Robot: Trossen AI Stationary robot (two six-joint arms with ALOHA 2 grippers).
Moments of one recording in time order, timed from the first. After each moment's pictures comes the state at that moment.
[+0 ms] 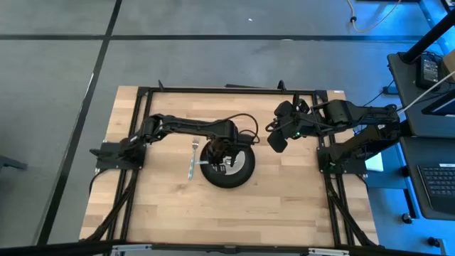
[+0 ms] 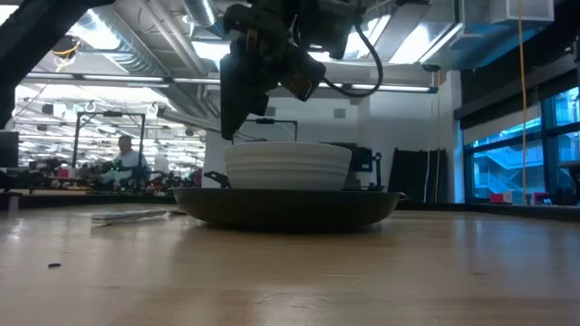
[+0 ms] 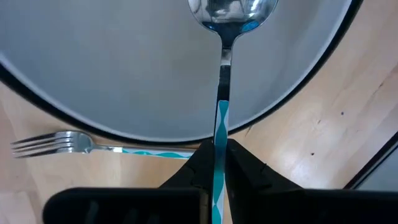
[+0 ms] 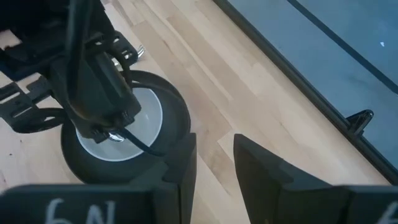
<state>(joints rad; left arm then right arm) 0.01 2.19 1.98 -1.57 0.20 -0.16 0.17 1.42 1.73 -1.33 0.51 0.65</state>
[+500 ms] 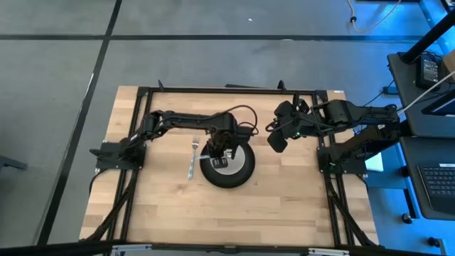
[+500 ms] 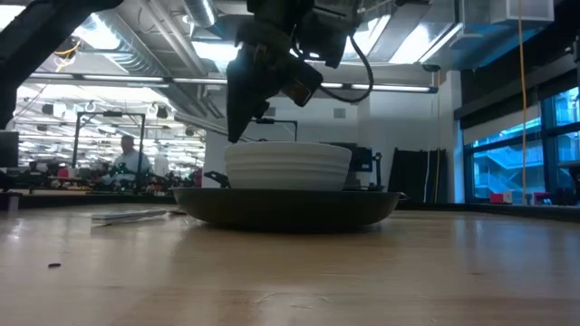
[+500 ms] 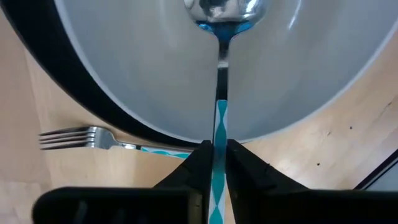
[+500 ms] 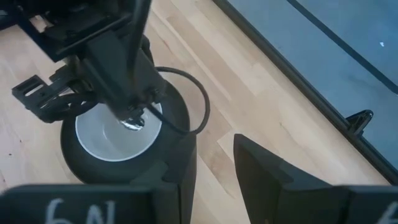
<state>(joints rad) 0.07 2.19 1.98 -1.57 0.19 -0.18 0.17 1.42 1.73 -1.33 0.51 0.65</state>
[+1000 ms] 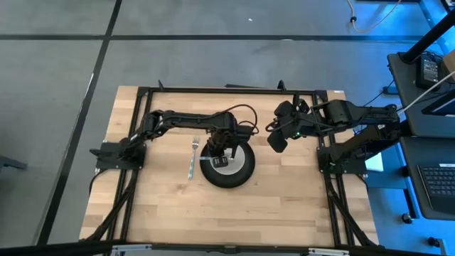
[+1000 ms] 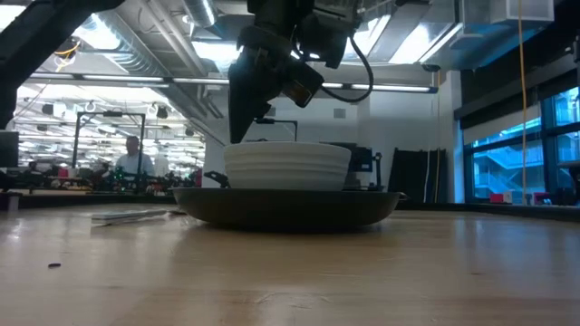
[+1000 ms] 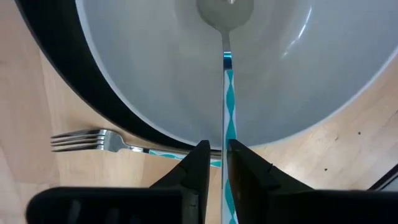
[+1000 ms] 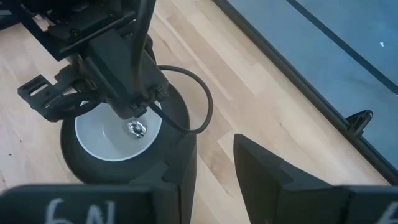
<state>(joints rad) 0.07 2.19 1.98 -1.56 0.16 -0.18 0.17 1.42 1.73 -1.33 0.51 0.65</state>
